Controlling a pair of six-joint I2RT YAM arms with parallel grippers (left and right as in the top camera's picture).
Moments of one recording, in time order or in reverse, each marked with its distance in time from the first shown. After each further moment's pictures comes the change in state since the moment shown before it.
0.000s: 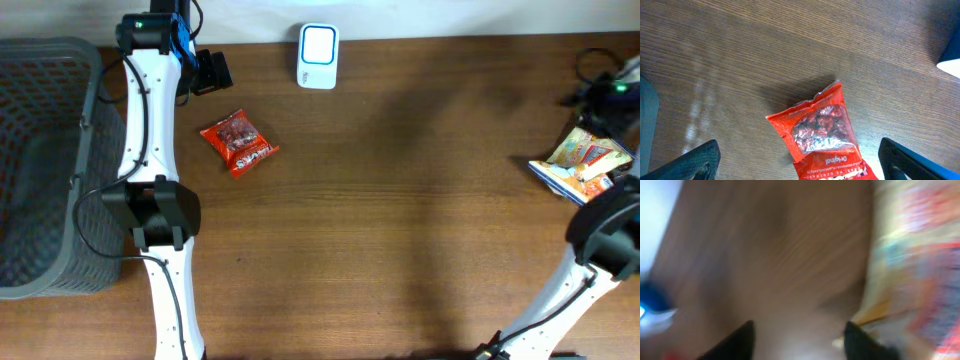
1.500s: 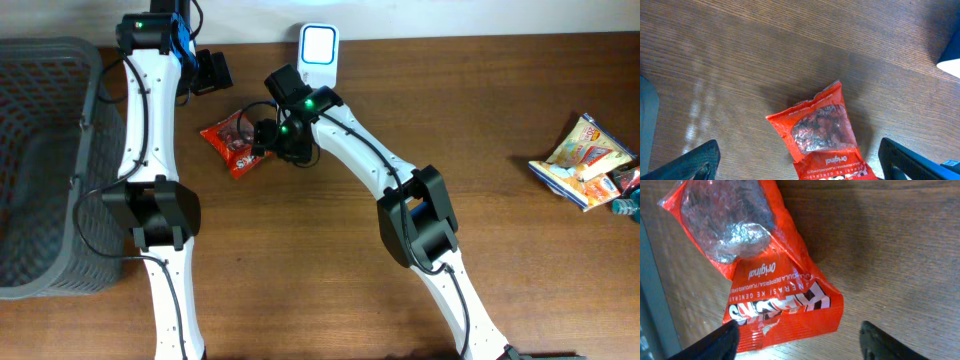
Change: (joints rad) left arm 0.000 0.000 0.000 0.000 0.000 0.000; right arm 1.125 0.242 0.000 0.402 0.074 0.414
